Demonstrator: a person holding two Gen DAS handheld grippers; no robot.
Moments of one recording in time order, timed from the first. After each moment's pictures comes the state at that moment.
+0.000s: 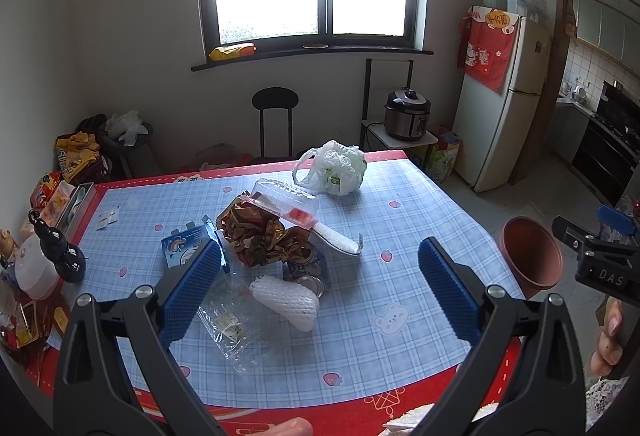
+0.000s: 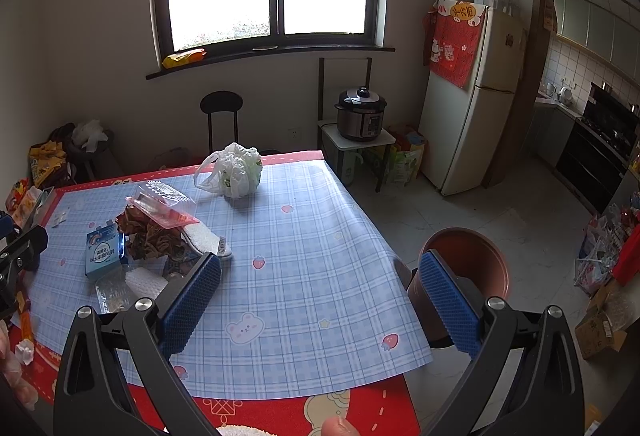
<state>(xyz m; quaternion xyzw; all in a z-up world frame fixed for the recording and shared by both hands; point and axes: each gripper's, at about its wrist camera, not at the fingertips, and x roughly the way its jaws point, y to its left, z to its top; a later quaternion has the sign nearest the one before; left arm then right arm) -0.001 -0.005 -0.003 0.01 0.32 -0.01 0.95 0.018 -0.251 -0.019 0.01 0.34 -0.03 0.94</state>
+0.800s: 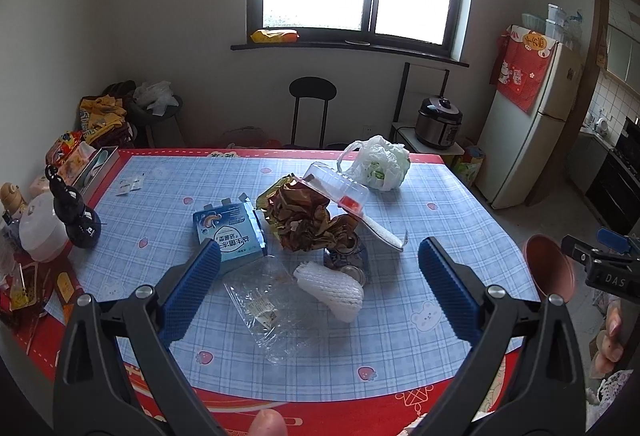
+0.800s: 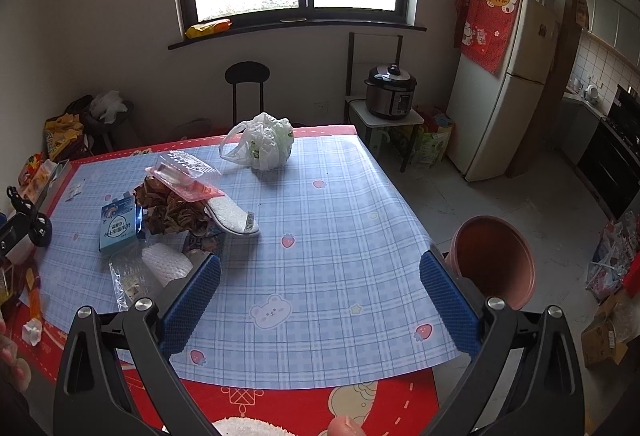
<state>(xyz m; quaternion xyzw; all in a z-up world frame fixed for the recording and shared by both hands) -0.009 0.083 -0.021 -0.05 0.33 0.04 0.94 0.044 -0.211 -0.044 -0.01 0.39 0.03 0.92</state>
